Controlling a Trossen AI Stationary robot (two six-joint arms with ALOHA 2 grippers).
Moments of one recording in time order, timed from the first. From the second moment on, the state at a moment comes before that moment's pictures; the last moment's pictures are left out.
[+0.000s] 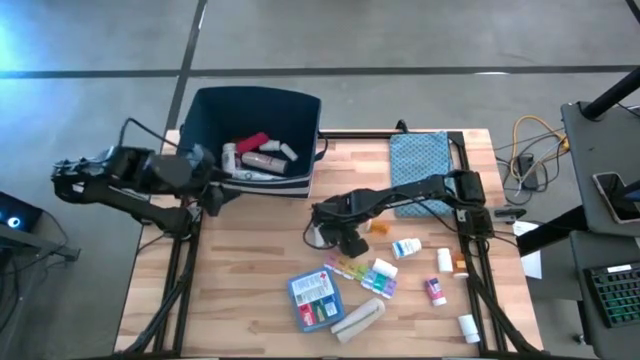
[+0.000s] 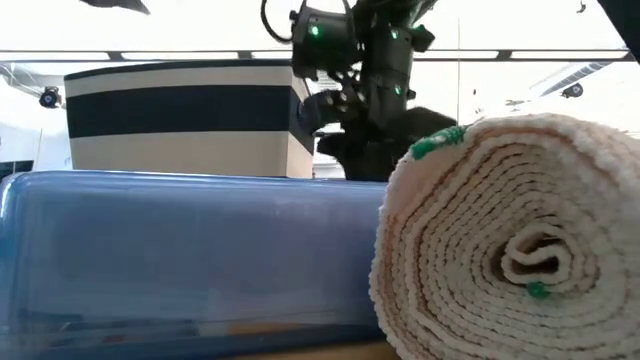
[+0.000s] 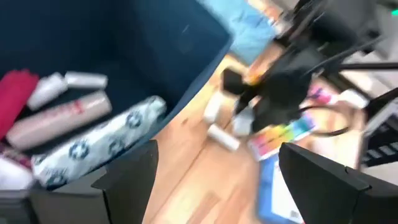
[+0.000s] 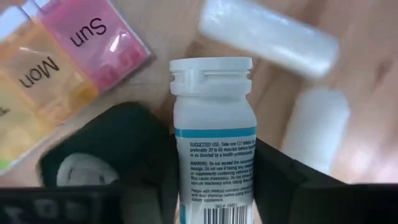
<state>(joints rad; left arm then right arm) -0.15 0.85 1.28 -1.13 -0.38 -0.75 0.03 2.04 1.52 -0.86 0.00 -0.38</state>
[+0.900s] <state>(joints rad) -0.19 1.10 0.54 0.02 -0.08 -0.59 -0.32 2.09 2.25 -0.76 -0.22 0.09</state>
